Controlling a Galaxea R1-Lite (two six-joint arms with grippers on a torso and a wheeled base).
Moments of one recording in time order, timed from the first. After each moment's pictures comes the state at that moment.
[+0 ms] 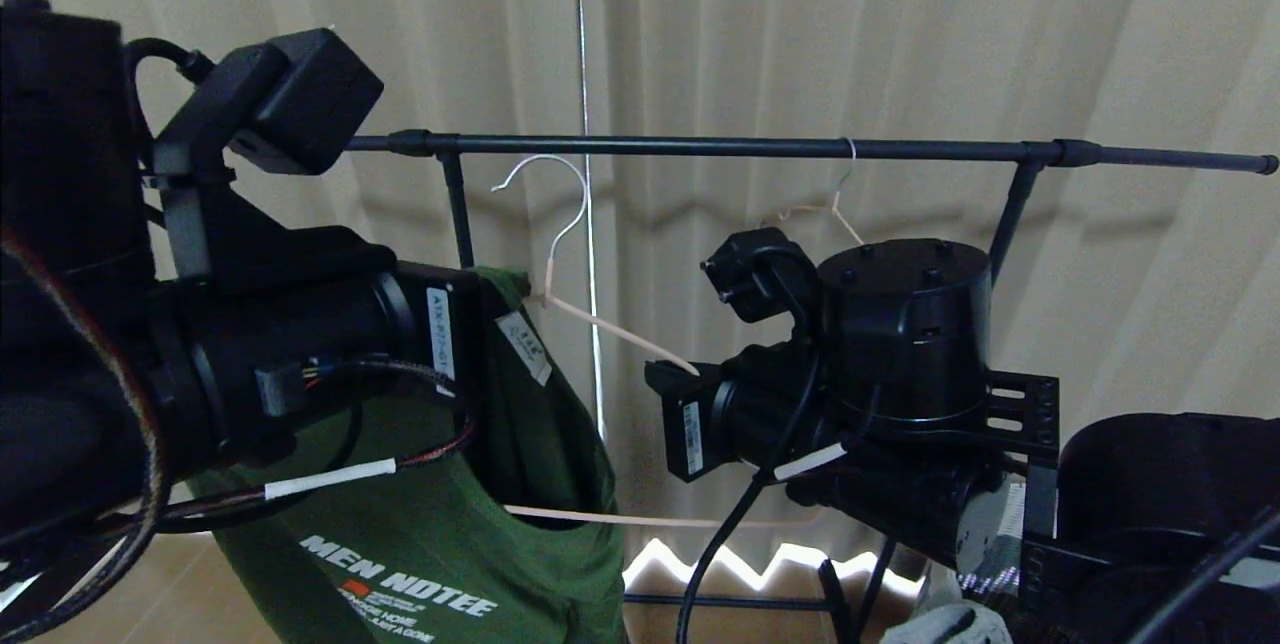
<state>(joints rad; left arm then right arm) -0.80 1.36 -0.97 -0.12 0.27 -0.14 0.90 1.79 -0.98 -0.48 -0.24 0.26</state>
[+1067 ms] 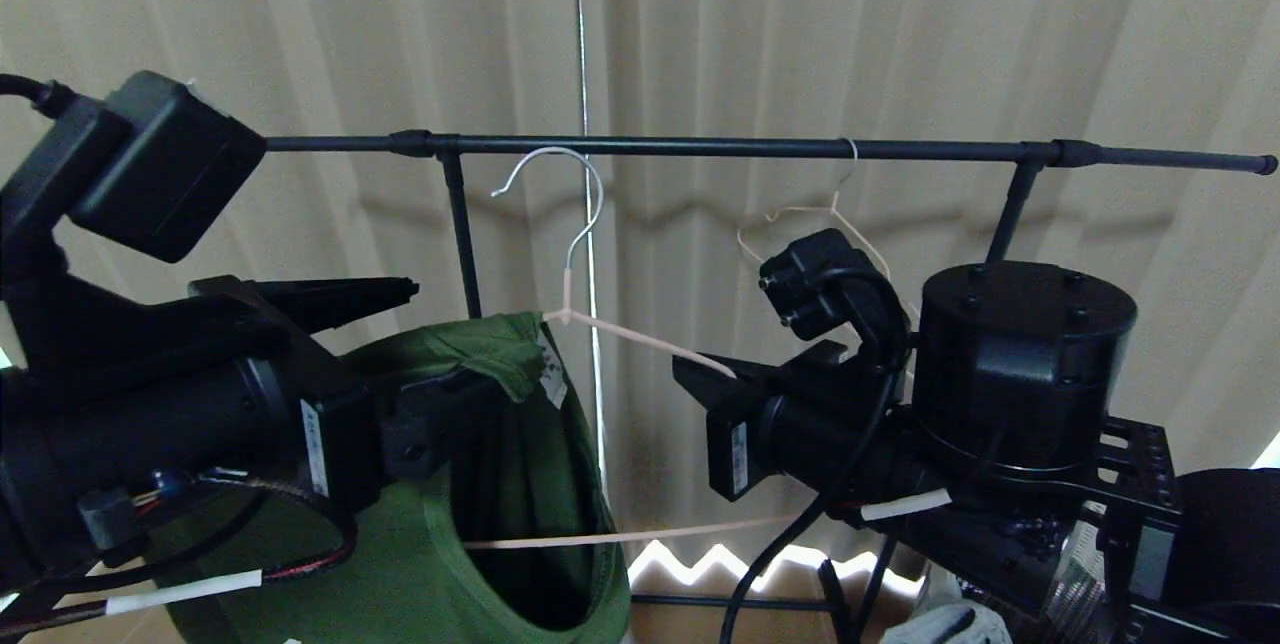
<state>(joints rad) -0.76 1.21 -0.80 -0.20 0.15 0.07 0.89 1.71 -0.81 -0.69 -0.24 0.14</state>
